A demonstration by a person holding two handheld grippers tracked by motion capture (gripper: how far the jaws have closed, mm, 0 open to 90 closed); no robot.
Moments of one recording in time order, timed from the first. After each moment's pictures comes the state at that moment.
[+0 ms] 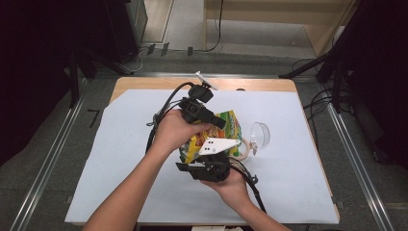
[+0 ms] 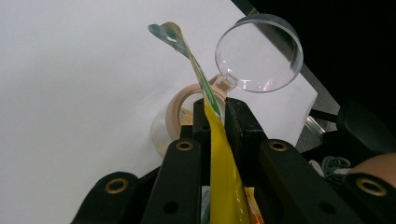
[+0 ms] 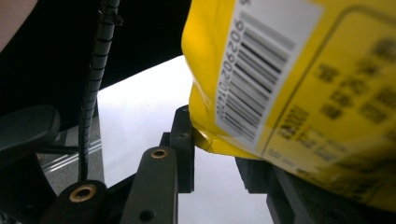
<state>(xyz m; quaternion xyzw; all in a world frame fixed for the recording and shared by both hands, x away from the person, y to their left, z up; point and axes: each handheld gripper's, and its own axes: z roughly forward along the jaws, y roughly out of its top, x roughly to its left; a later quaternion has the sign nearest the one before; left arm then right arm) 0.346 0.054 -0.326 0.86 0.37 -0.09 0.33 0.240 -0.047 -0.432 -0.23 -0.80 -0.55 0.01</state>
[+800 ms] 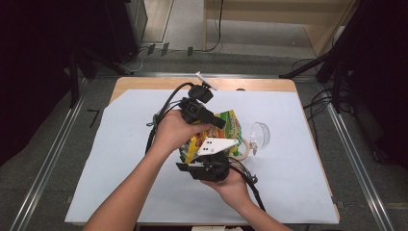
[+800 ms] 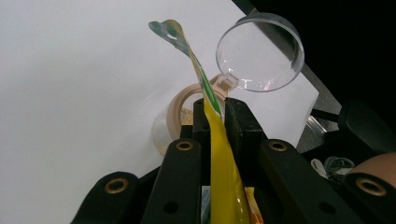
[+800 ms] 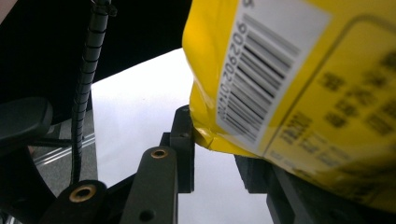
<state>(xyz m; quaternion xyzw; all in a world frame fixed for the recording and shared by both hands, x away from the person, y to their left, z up) 0.346 0.056 -0.327 0.86 0.37 -0.09 0.33 0.241 -0.045 -0.433 -0.22 -0.81 -0.54 0.00</state>
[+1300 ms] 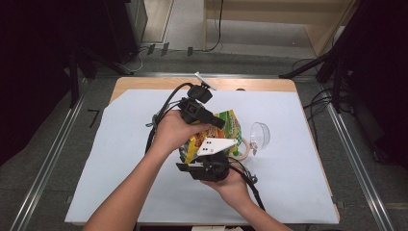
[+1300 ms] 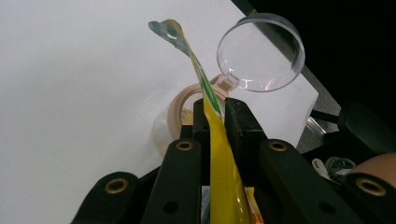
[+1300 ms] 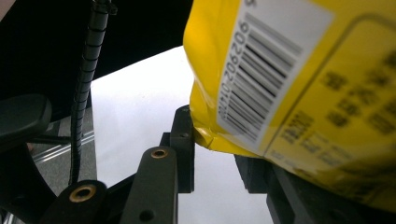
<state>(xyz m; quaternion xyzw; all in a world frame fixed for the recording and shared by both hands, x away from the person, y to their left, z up) 0.346 0.056 -0.328 0.86 0.37 -0.09 0.34 0.241 -0.045 -0.433 -0.22 -0.82 -0.53 0.00</state>
